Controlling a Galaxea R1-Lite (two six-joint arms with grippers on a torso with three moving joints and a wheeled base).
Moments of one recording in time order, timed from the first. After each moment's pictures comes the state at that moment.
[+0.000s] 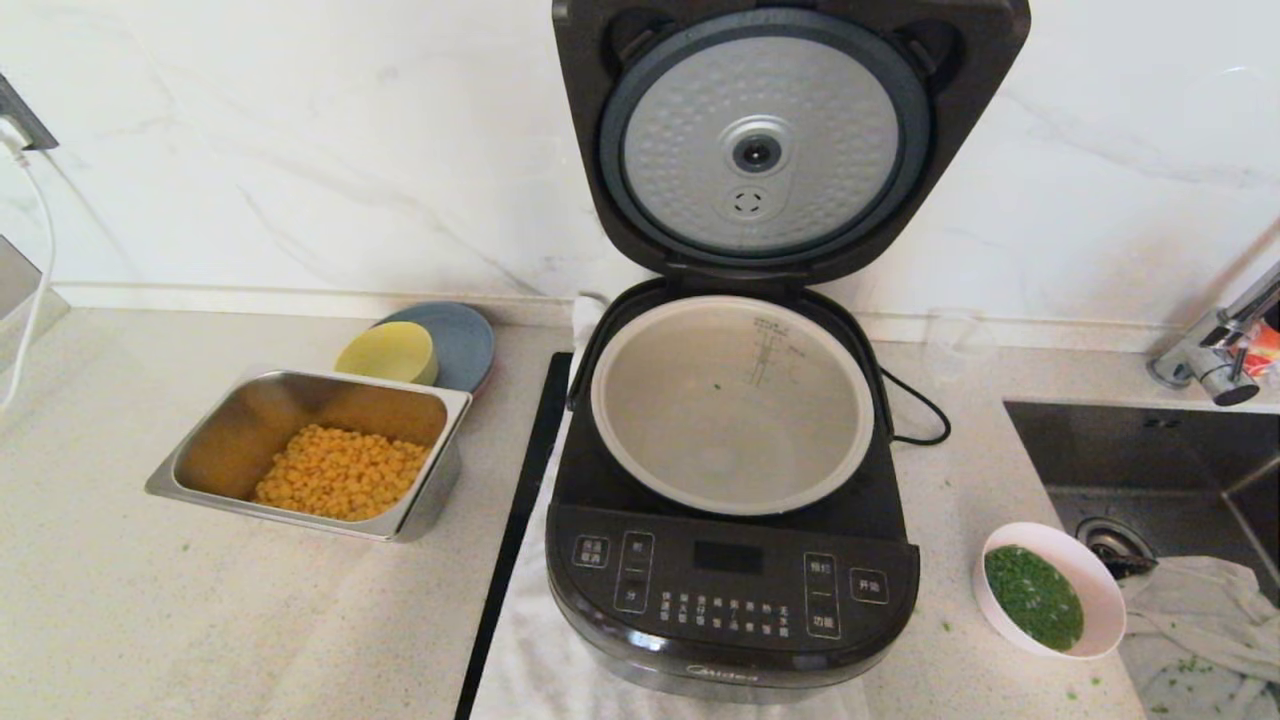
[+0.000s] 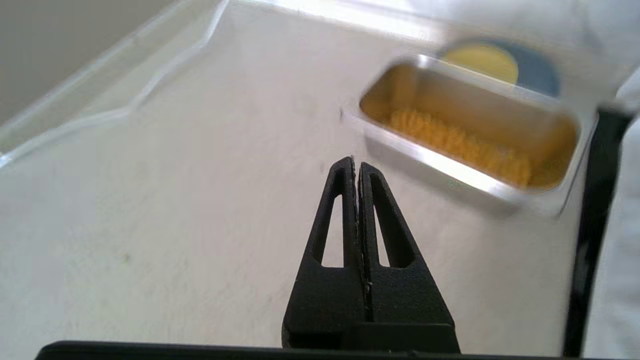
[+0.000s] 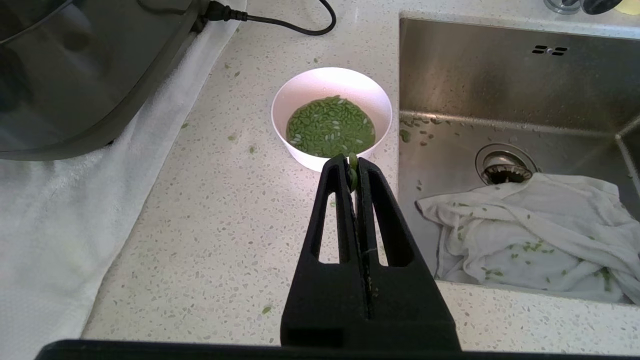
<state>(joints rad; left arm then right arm) 0.00 0.29 -0.35 0.03 0.41 -0.02 0.00 0.00 0.00 0.00 0.00 0.01</state>
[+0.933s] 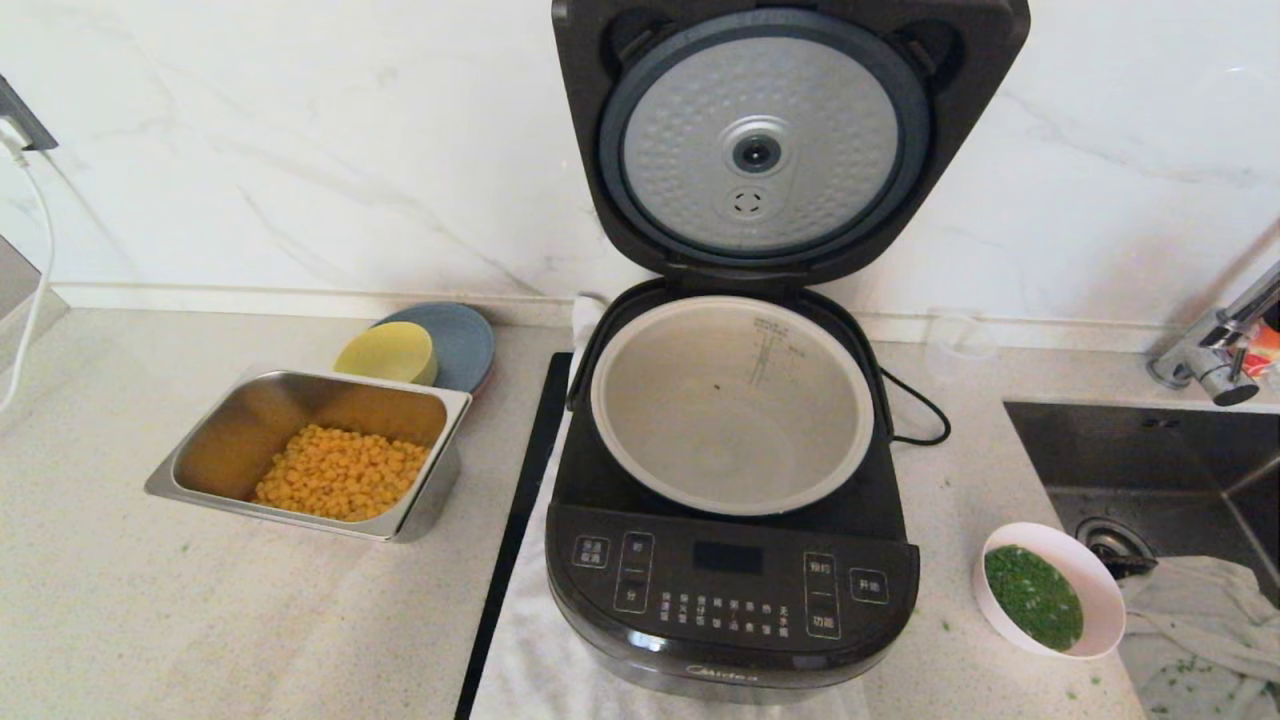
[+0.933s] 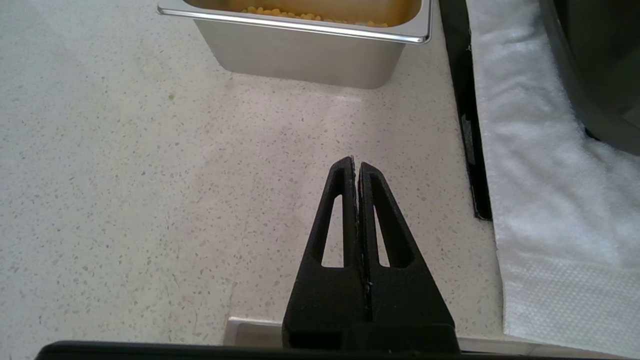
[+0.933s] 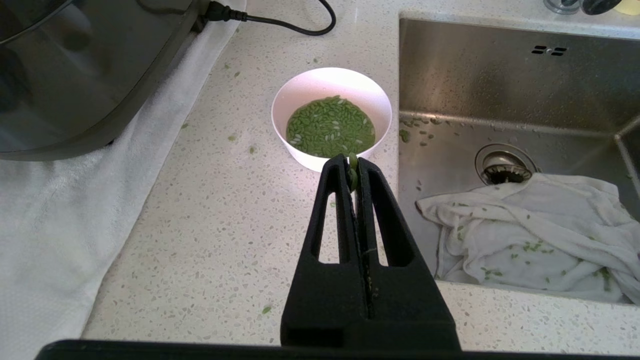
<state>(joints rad) 0.01 0.00 -0.02 0.06 -0.02 0.04 0.00 0.00 0.00 0.00 0.00 0.01</state>
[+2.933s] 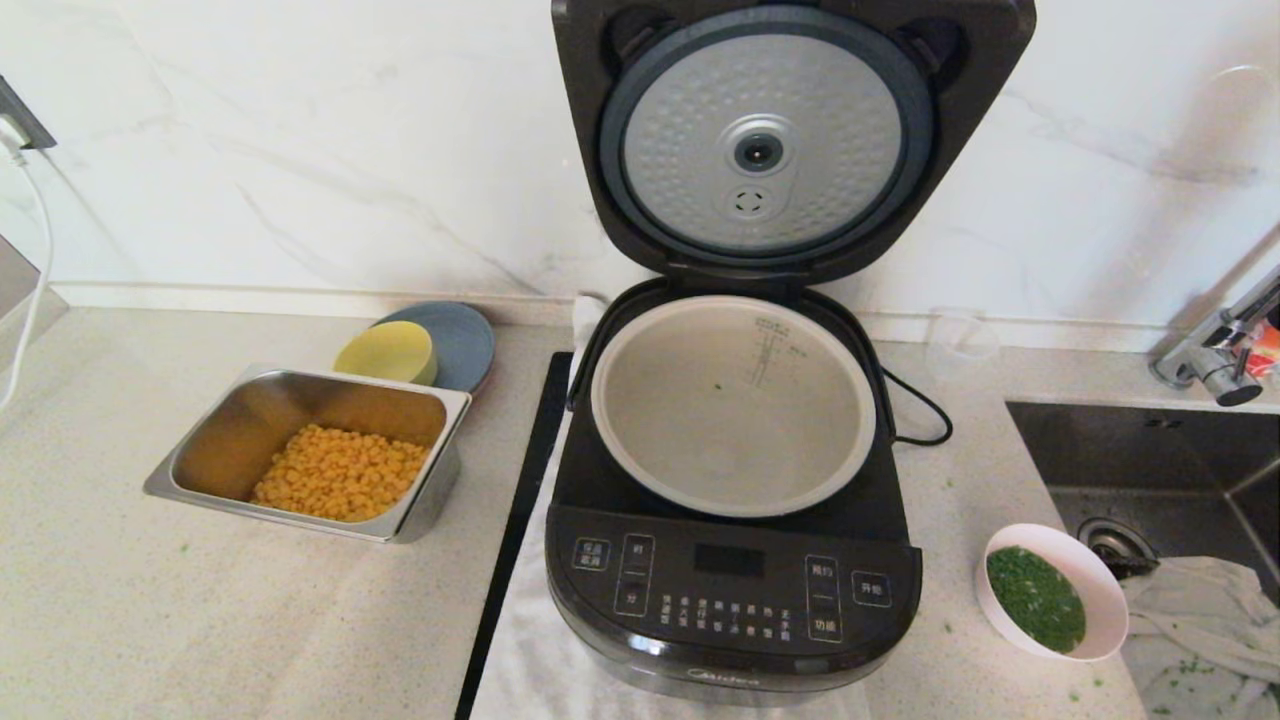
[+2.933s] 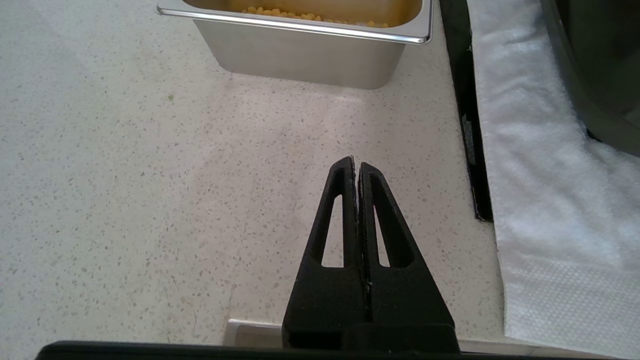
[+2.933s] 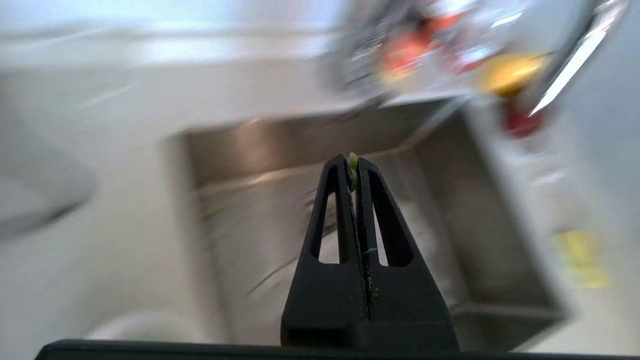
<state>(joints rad) 0.01 0.00 -0.02 0.06 -0.02 0.04 -0.30 1.31 -0.85 -0.33 -0.32 -0.12</state>
